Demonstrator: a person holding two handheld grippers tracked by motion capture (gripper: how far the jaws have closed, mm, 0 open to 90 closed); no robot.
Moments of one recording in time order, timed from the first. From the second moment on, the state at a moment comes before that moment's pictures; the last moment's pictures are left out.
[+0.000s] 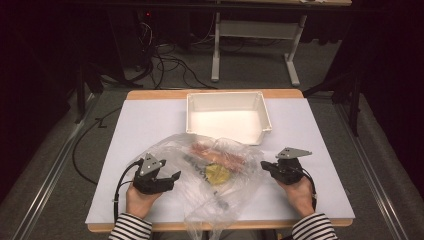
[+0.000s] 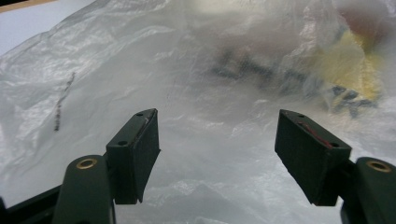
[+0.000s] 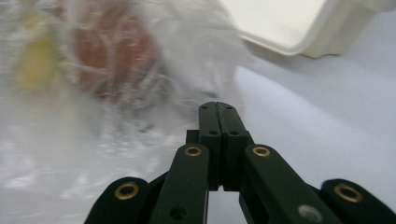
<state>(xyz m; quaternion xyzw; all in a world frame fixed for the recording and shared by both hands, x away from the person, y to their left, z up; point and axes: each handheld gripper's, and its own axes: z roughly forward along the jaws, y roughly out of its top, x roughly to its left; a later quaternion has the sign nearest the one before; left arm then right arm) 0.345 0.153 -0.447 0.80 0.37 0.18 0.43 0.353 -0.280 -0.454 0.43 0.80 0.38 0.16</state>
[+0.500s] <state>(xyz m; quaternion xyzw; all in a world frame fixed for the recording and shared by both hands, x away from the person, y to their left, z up) 0.351 0.152 -0.455 0.80 0.38 0.17 0.43 0.328 -0.264 -0.442 0.40 0.79 0.45 0.15</state>
